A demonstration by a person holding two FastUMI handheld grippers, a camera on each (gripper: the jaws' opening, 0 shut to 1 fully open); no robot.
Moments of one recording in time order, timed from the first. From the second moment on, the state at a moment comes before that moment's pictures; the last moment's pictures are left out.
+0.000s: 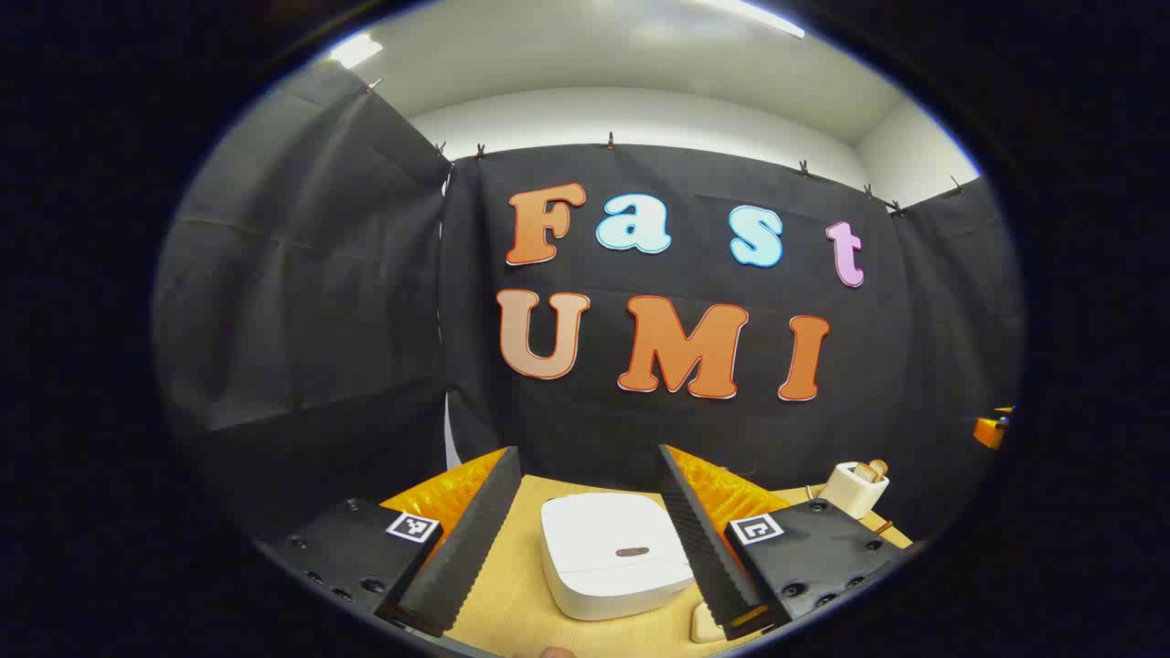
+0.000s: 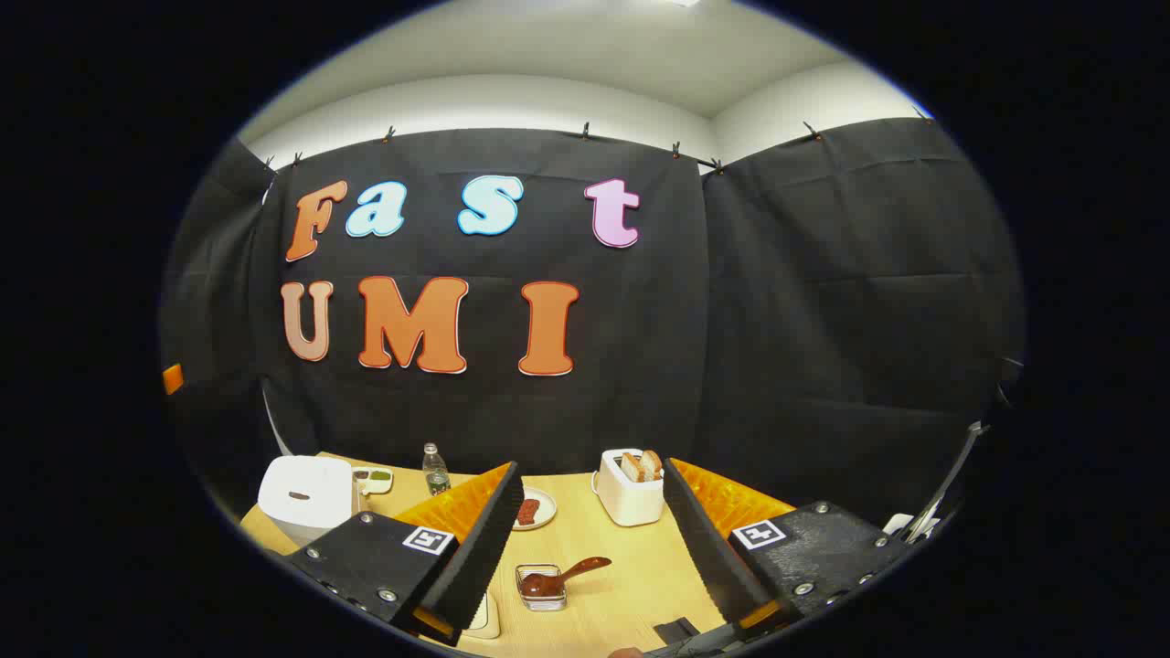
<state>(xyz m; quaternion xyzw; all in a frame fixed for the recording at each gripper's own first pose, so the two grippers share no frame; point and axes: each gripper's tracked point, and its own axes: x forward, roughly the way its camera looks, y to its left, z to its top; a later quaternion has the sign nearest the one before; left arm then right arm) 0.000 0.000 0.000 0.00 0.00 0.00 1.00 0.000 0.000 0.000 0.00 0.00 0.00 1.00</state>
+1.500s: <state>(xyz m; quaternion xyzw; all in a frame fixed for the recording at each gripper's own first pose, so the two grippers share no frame) 0.015 -0.041 -0.019 0.07 0.02 -0.01 1.00 0.035 -0.004 -0.004 -0.02 -0.01 0.03 1.00</state>
